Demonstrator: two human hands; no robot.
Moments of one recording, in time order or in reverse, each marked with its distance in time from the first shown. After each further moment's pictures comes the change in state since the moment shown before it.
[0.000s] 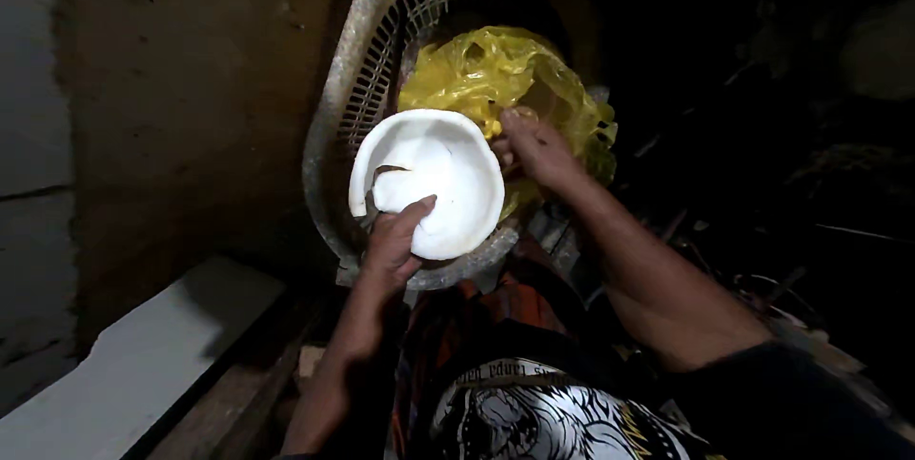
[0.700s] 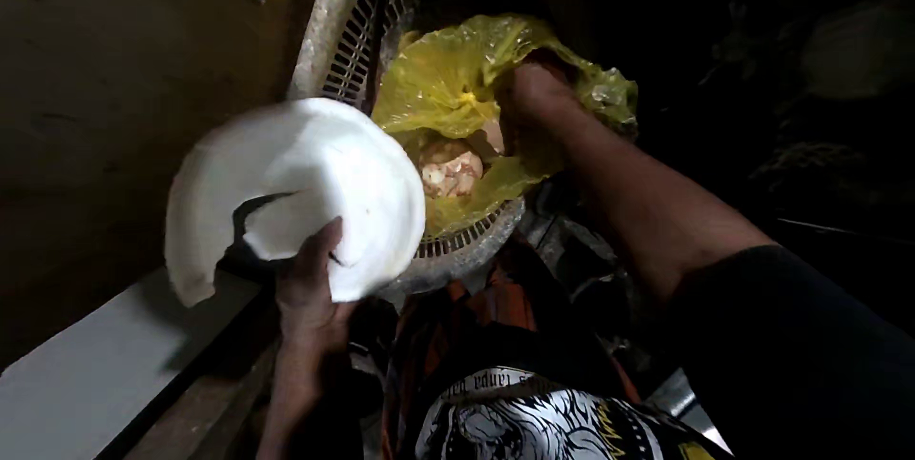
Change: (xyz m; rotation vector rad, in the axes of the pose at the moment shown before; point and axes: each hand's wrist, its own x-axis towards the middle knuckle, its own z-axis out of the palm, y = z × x) left_hand -0.038 0.007 -0.043 -0.036 0.269 0.329; right_hand 0.096 0.002 -0.032 -0.936 -0.048 0.344
